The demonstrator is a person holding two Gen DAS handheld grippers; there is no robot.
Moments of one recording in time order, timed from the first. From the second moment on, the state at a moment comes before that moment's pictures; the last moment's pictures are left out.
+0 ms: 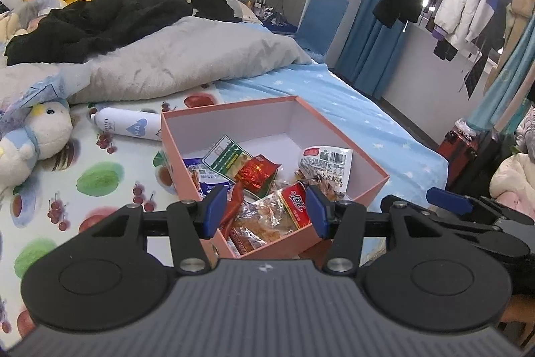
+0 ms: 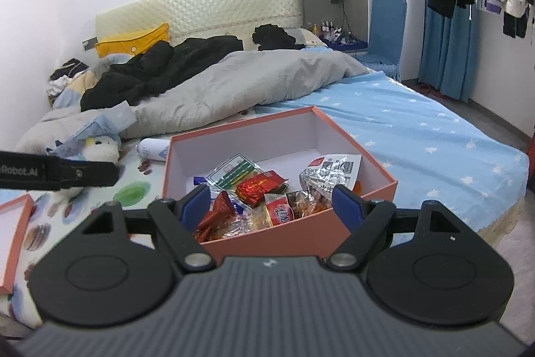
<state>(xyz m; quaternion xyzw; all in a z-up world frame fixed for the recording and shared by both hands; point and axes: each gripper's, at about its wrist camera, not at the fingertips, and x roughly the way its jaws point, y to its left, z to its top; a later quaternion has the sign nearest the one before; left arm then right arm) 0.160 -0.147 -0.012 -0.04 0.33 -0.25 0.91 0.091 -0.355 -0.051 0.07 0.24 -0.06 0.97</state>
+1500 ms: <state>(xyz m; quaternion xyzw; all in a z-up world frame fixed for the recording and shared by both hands) 0.161 -0.136 -0.014 -0.04 0.34 -0.20 0.92 0.094 -0.364 -0.051 0.09 0.24 -0.07 0.96</state>
